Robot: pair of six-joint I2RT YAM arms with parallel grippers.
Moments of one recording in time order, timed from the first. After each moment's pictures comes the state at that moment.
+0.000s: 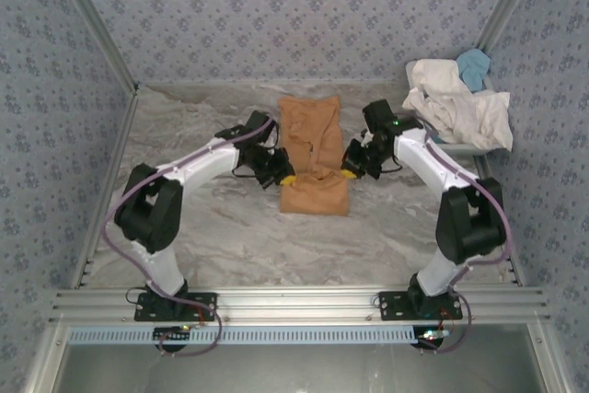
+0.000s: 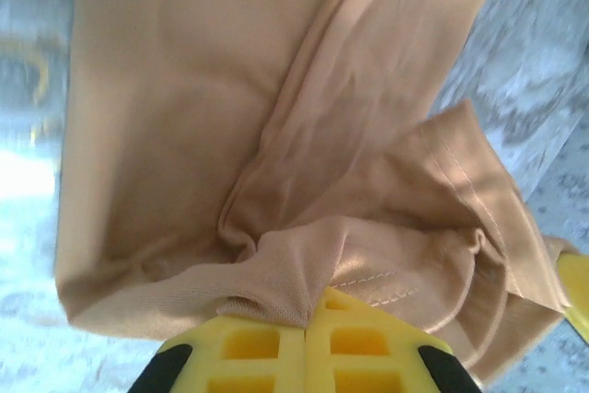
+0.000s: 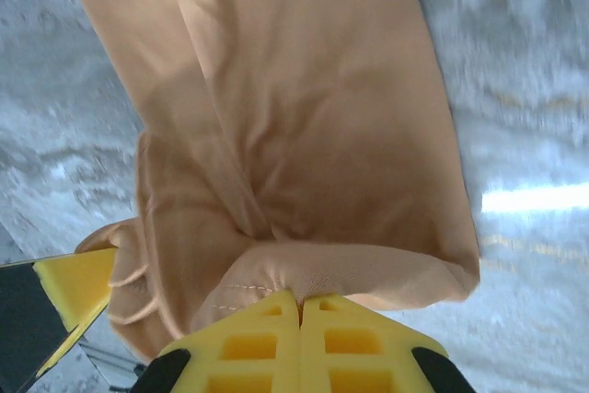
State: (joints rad) left arm -0.56 1.83 1.35 -0.62 0.51 -1.02; right arm 0.30 1.69 1.34 -0.90 -0.43 0.74
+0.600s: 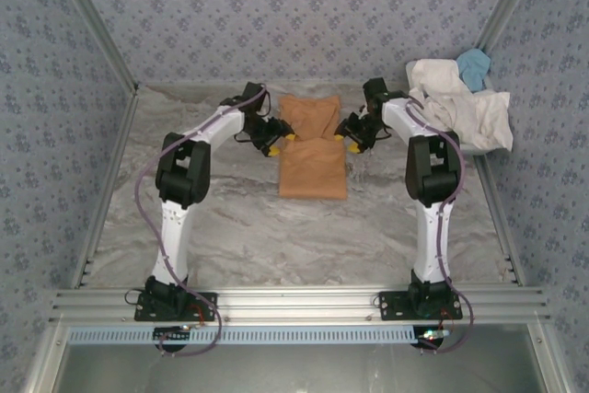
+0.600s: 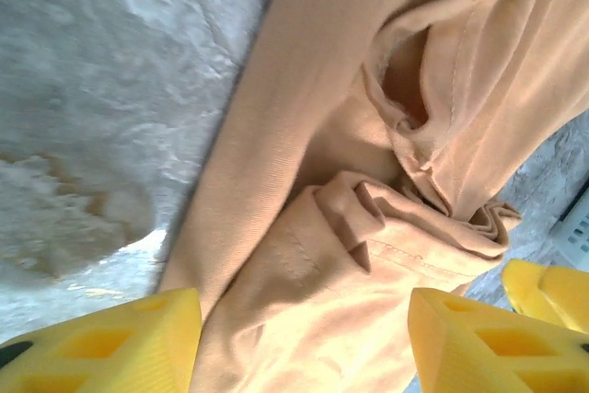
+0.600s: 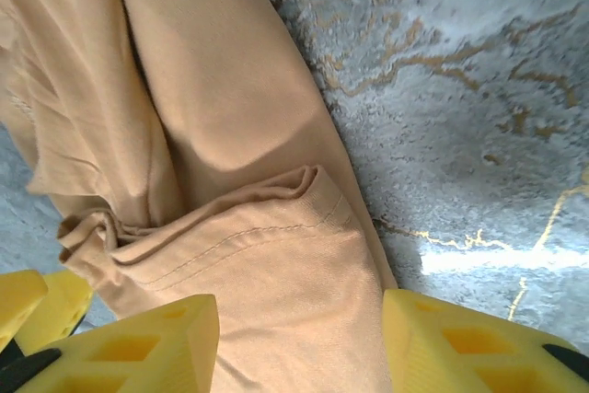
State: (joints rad) left arm -0.39 2.30 1.88 -0.74 0.51 -0.93; right arm 0.18 2.21 1.81 -0.87 -0.45 0.65
